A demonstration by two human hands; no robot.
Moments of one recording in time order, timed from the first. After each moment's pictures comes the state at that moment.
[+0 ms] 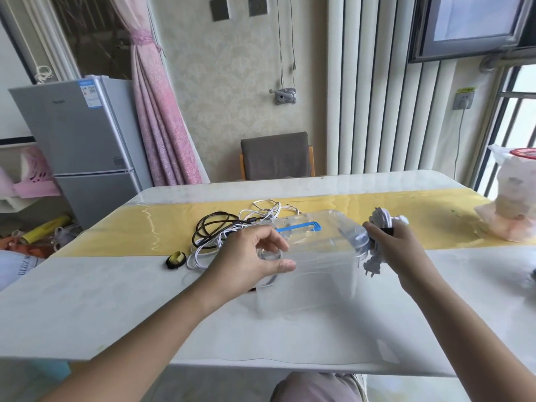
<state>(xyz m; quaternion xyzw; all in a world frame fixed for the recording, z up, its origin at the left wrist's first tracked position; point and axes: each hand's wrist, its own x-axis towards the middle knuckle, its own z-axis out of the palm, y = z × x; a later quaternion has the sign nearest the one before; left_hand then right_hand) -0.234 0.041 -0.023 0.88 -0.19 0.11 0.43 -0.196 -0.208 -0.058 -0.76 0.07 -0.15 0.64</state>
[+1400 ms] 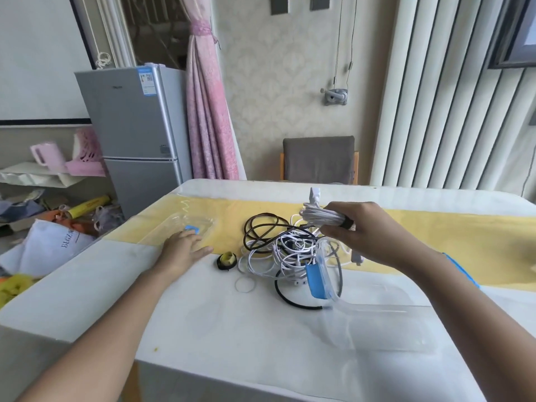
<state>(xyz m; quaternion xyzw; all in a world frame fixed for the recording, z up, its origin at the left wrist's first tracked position) -0.114 0.305 -0.117 0.97 0.07 0.13 0.20 -0.157 -0.070 0.003 -0.90 -0.33 -0.15 0.26</state>
